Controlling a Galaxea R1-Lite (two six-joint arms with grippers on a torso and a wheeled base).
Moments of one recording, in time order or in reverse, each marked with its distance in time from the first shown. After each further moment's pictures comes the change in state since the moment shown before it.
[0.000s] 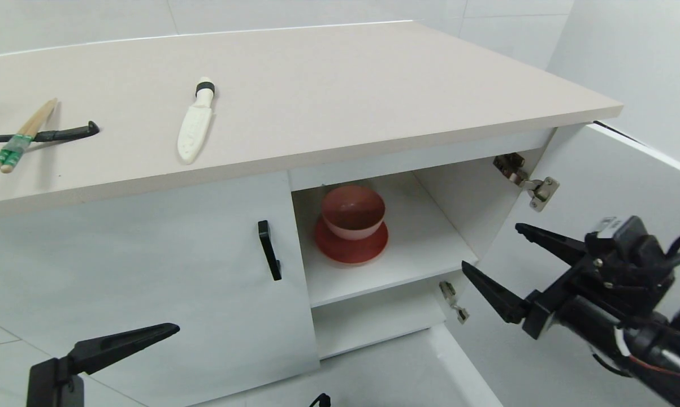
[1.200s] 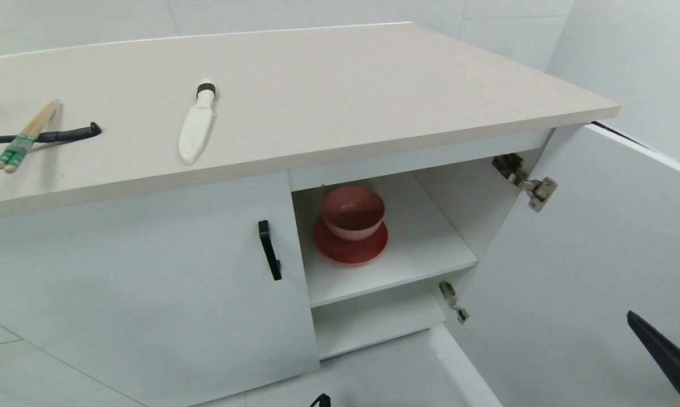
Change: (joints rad) left arm 0.546 -0.837 0.000 0.747 0.233 -0.228; right arm -0.256 -0.763 0.112 0.672 -0.119 -0.075
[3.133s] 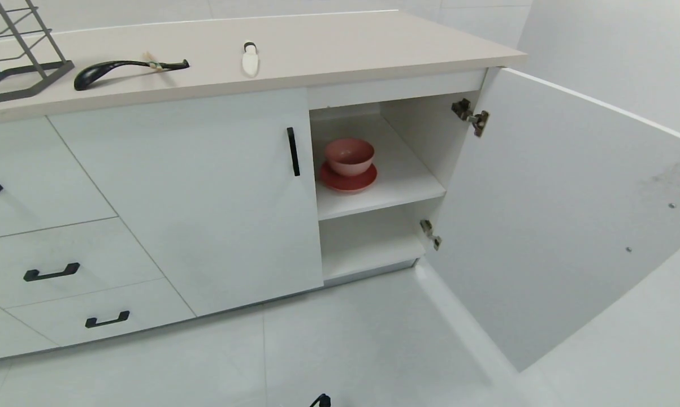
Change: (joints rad) left arm 0.051 -0.102 0.000 0.141 0.139 0.032; right arm -0.320 -0.796 0.010 0.706 0.124 0.261
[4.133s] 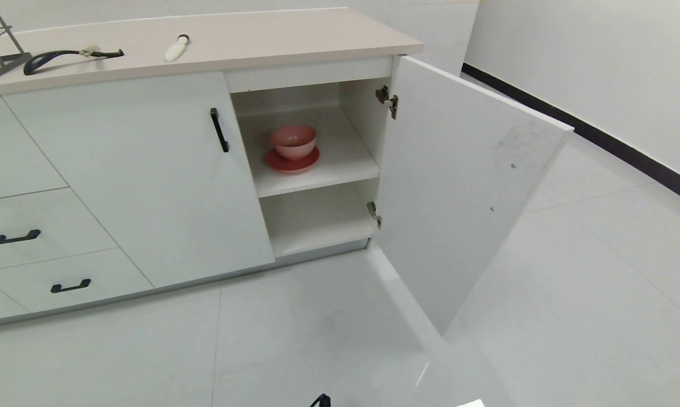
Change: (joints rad) left arm -0.001 0.000 0.000 0.000 0.003 -0.012; right arm -0.001 -0.010 0.007 0.034 0.081 -0.004
